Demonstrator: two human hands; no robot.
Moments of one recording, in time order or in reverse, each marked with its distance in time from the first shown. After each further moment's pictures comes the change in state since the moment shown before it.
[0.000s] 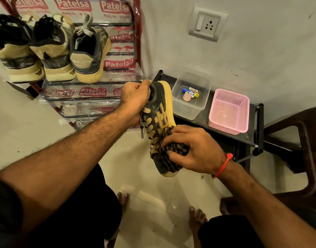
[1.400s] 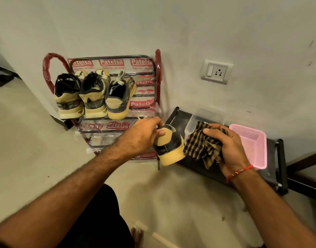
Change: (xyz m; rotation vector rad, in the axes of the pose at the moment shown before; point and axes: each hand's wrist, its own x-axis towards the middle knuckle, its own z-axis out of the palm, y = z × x) left_hand -0.040 0.038 -0.065 0.909 -0.293 0.529; right_hand 0.046 0.013 -0.047 1.244 0.591 0.590
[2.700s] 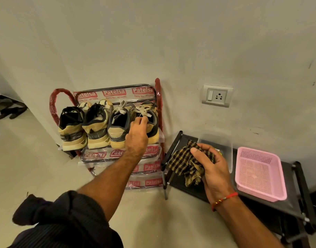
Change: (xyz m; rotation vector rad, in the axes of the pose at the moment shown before) left_hand 0.133 -0.079 0.023 0.223 0.468 -0.164; right_hand 0.034 0.031 0.036 0.085 0.051 -0.043
